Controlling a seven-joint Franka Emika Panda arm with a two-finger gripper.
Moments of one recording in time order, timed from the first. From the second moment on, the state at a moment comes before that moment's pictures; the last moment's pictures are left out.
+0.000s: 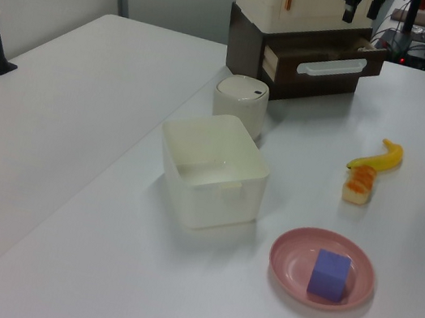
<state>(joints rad) -0.13 0.12 -0.05 -1.40 0.08 1.59 0.18</state>
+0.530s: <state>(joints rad) -0.13 0.12 -0.04 -1.40 0.08 1.59 0.18</state>
